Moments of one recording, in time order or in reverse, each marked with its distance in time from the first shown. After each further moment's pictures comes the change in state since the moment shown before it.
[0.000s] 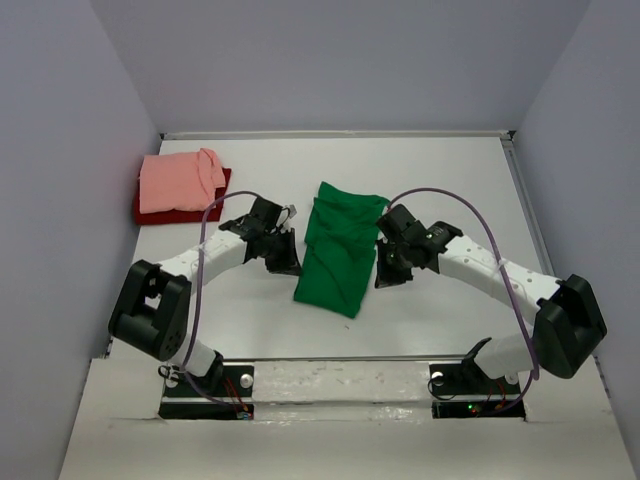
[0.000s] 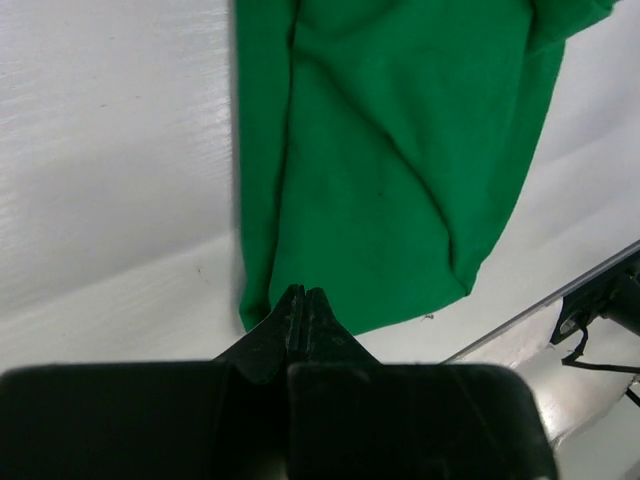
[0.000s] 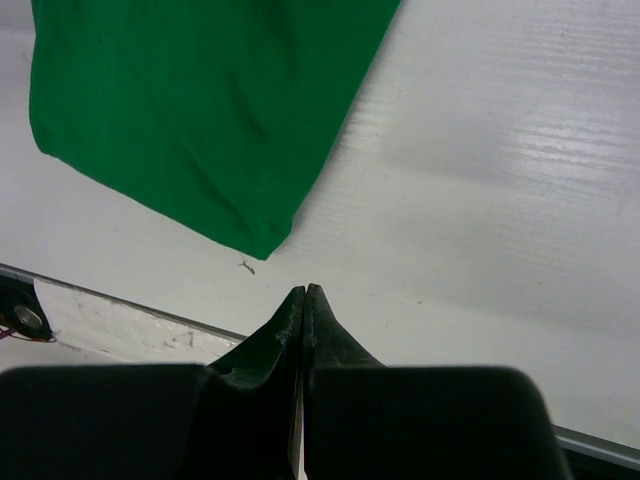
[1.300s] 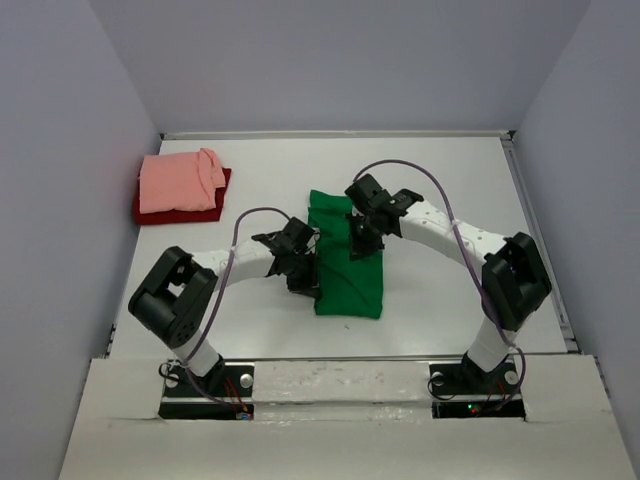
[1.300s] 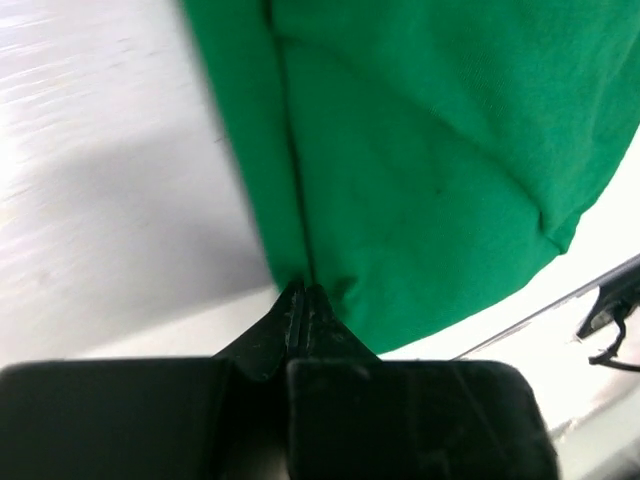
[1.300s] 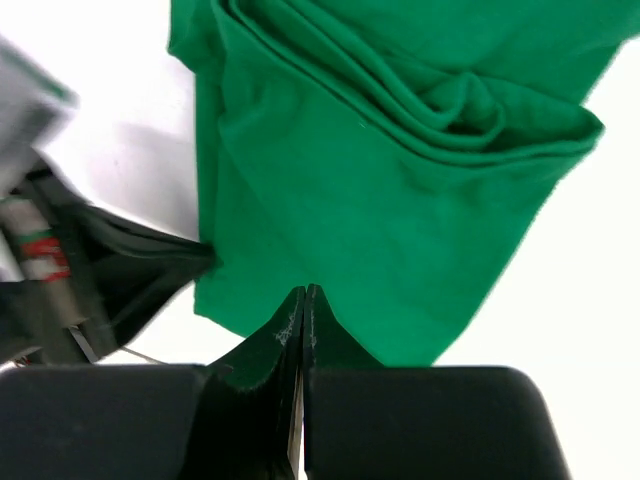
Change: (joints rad) left arm -0.212 0.151 -0.030 0.101 -0.036 -0.142; right arm -0.011 0.358 0.367 -0.007 -0.029 -0.128
